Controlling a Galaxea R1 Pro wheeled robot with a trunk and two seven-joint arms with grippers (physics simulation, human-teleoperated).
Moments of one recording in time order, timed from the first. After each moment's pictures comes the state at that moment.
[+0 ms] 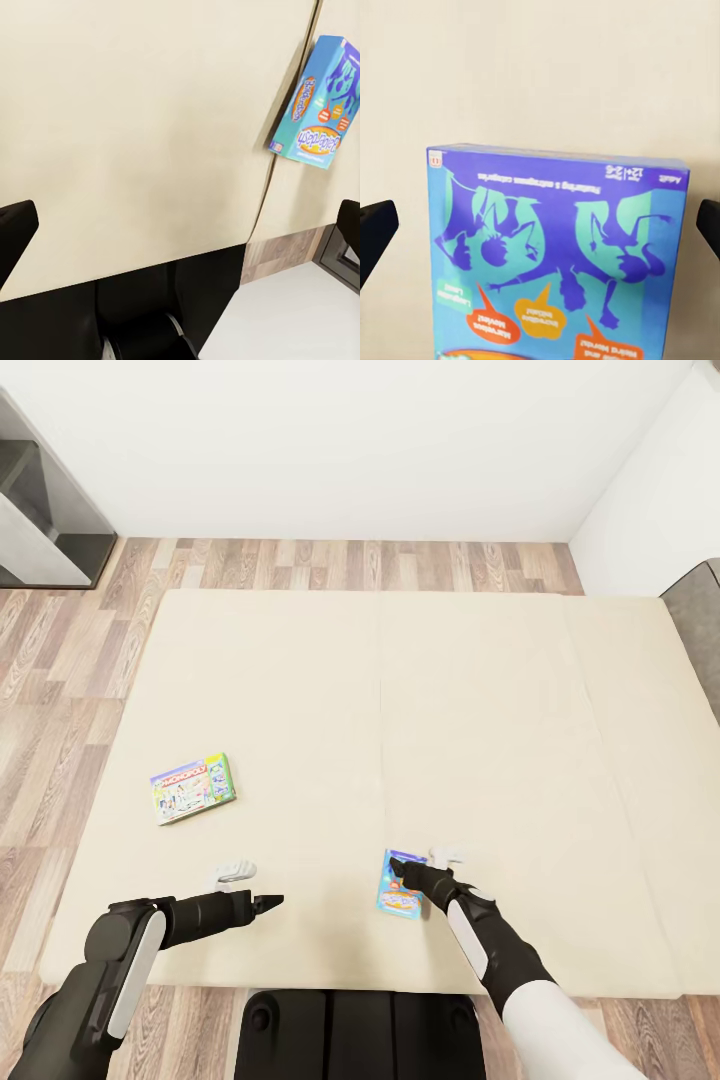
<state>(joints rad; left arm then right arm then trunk) -0.35 0.08 0.11 -1.46 0.18 1.03 -0.51 -0.64 0.11 0.03 -0.68 -0.24 0.21 0.15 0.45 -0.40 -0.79</state>
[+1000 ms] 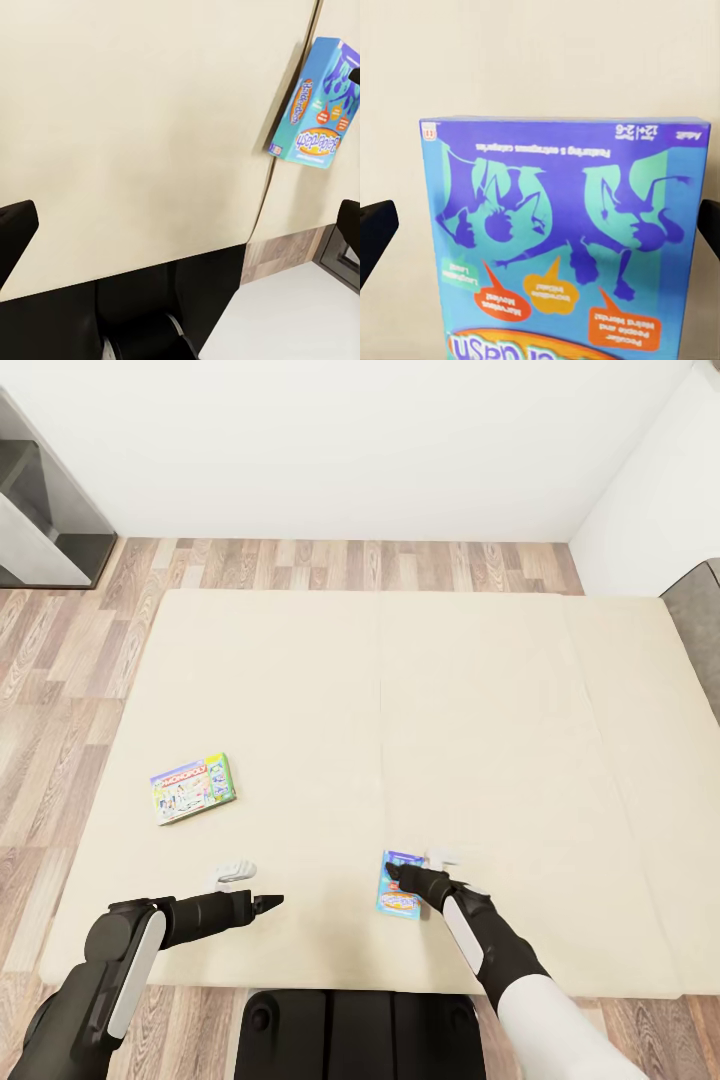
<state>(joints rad) -0.35 0.08 0.11 -1.46 0.18 1.03 -0.51 -0.66 0.13 0.03 -0.67 -0.24 0.28 0.13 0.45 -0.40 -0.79</state>
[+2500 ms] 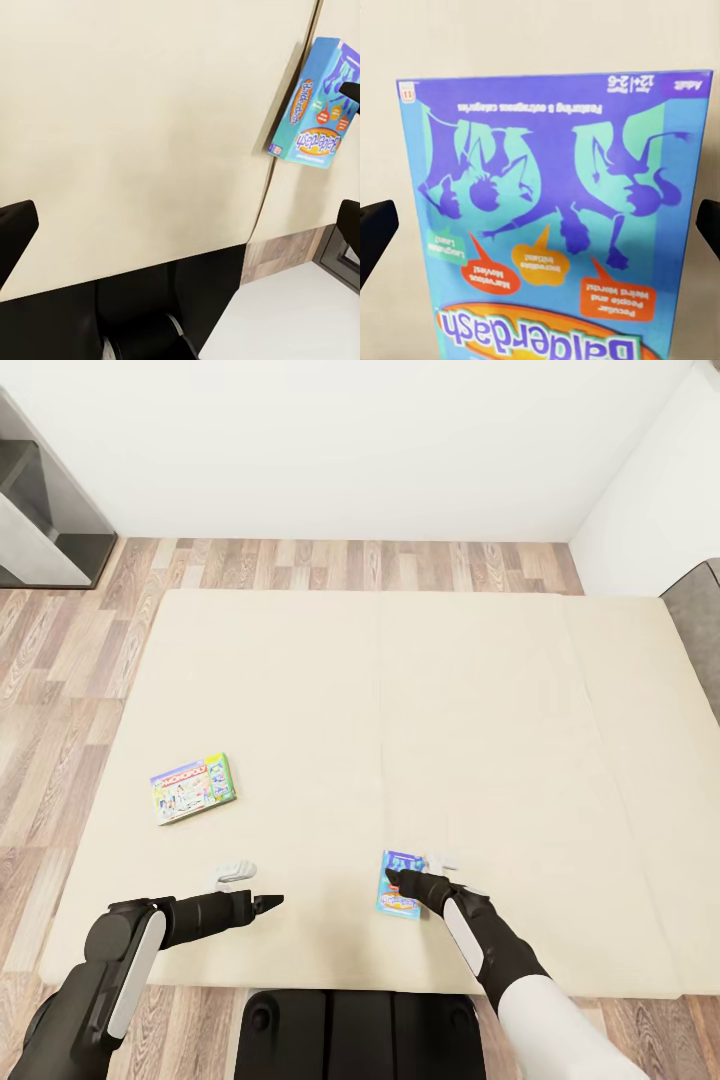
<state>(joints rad) -0.35 0.08 0.11 -1.46 0.18 1.03 -0.51 -0.66 0.12 0.03 -0.65 -0.24 0.31 0.13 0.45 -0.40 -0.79</state>
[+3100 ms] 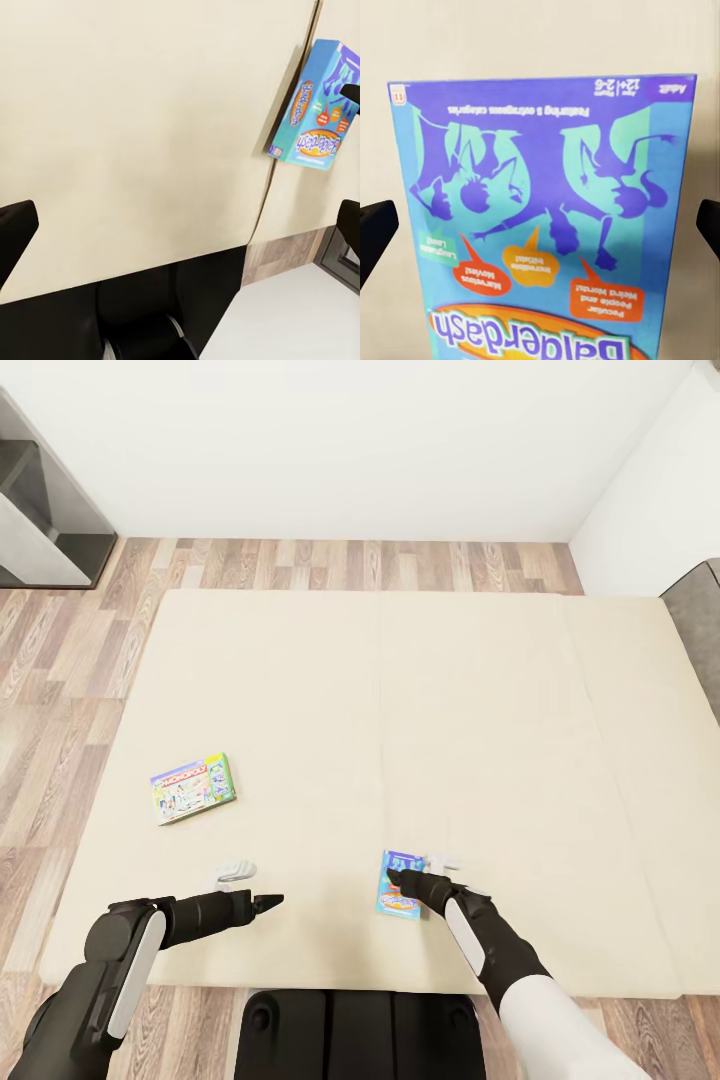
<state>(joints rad) -0.35 0.08 0.11 -1.46 0.18 1.02 -0.50 -0.66 0.12 0.03 -0.65 -0.24 0.31 0.13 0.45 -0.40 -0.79</state>
